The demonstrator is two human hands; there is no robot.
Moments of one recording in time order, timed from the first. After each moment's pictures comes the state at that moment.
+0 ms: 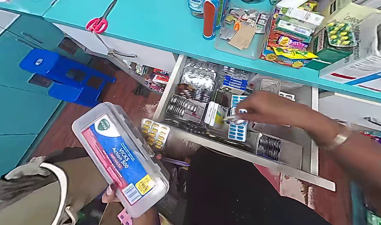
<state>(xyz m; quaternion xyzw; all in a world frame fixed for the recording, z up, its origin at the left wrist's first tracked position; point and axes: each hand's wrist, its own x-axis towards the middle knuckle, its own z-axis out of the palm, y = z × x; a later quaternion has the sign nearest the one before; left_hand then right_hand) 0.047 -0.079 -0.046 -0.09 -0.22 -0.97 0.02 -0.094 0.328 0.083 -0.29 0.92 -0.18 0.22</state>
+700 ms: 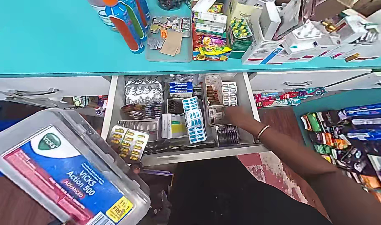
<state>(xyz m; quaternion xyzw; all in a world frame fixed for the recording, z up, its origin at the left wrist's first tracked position) -0.020 -0.041 -0.060 -0.18 -0.28 -0.93 -0.13 -0.016 0.408 -0.030 0.21 0.88 -0.05 0.41</state>
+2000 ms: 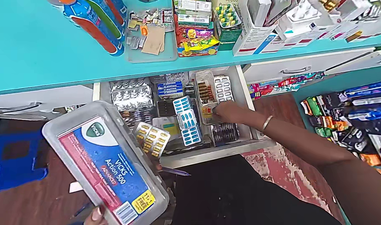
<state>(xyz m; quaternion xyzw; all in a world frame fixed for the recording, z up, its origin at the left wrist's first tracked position) -0.016 -0.029 0.002 0.08 -0.37 -0.89 -0.24 -0.016 0.420 -0.017 0.01 0.93 -0.13 0.34</state>
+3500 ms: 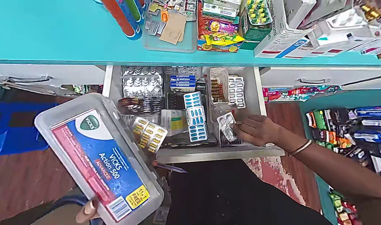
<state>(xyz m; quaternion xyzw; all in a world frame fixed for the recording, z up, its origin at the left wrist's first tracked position) -0.015 -0.010 -0.037 -0.09 -0.24 -0.94 -0.23 0.047 0.440 -0.006 -0.40 0.89 -0.03 -0.22</state>
